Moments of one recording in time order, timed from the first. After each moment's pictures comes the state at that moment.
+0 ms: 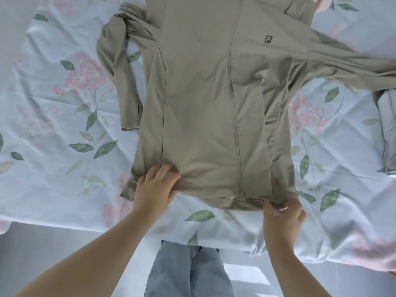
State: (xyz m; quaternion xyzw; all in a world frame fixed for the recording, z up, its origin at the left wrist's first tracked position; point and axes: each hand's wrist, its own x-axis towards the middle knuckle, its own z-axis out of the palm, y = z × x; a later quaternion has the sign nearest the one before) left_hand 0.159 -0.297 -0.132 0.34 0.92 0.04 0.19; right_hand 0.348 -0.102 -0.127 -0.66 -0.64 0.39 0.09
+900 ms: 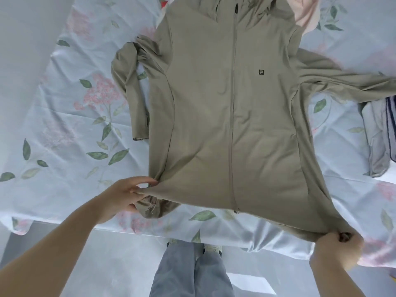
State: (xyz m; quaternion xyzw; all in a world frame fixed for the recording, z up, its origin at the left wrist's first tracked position) left_hand 0.107 -0.358 -0.053 0.03 0.78 0.35 0.52; right_hand 0.413 -0.048 -0.097 -0.78 -0.49 0.31 0.23
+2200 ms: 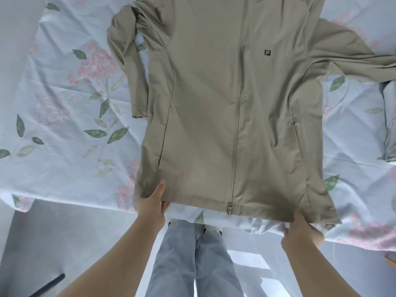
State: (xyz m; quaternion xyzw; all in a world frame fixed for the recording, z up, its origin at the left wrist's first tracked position) left_hand 0.203 -0.322 -0.124 -0.50 0.58 0.59 0.26; right_hand 0.391 -0.092 -0.119 -0.83 -0.19 0.49 0.19
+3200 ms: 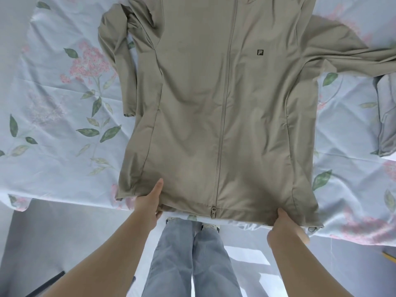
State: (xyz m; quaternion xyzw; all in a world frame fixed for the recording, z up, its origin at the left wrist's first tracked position) left_hand 0.209 -0.310 -0.115 -0.49 0.67 0.46 0.32; right_hand 0.384 -0.097 -0.119 -0.88 -0.17 0.44 0.11
